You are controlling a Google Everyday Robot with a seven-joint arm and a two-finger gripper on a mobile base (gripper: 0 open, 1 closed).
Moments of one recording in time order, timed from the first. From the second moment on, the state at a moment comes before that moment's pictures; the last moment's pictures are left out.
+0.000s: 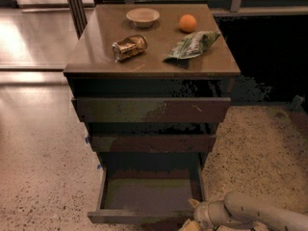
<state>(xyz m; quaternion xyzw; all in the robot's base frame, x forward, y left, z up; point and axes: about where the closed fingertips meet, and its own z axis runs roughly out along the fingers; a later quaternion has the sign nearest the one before) 0.407 -0.117 0.289 -0.41 0.81 0.34 0.24</state>
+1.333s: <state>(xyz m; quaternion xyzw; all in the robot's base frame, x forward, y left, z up) 0.349 -0.097 0.250 -0.37 0.80 0.41 0.22</state>
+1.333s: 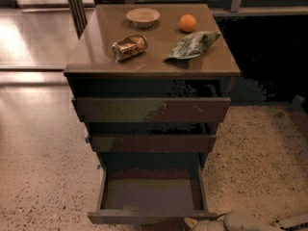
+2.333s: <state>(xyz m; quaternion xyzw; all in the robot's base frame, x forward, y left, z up) 0.395 -0.094 0.185 -0.38 0.80 0.41 0.21</state>
